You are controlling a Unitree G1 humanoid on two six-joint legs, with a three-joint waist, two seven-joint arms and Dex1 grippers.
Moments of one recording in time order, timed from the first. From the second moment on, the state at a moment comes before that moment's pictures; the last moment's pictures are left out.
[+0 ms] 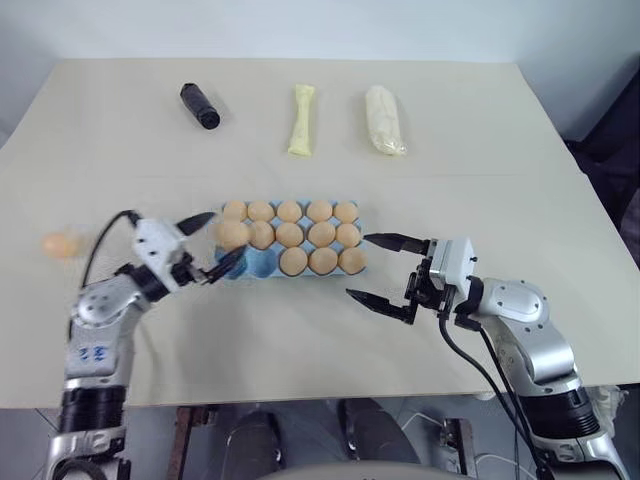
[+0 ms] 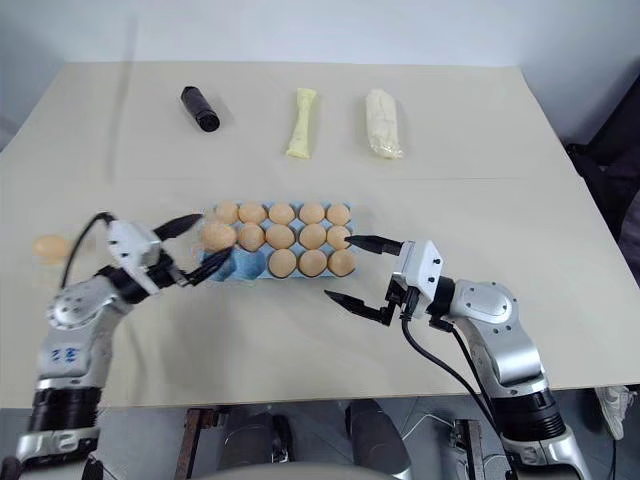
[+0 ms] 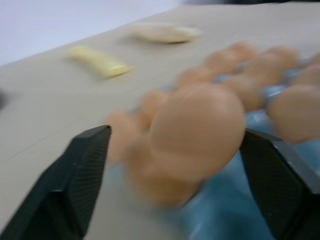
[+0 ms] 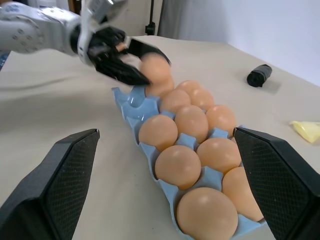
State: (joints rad) left arm -0.14 0.55 0.28 -0.01 -0.32 -0.01 -0.71; right arm -0.24 -0.50 0.08 -0.23 0.41 0.04 0.99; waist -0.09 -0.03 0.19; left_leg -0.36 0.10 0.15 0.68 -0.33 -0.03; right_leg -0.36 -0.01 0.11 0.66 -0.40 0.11
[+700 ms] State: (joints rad) left arm 0.23 0.36 0.63 -0.12 -0.41 0.01 -0.37; right arm -0.33 -0.45 0.12 -0.15 0.41 0.04 1.10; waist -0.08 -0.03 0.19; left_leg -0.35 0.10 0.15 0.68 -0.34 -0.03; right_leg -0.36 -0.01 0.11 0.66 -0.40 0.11
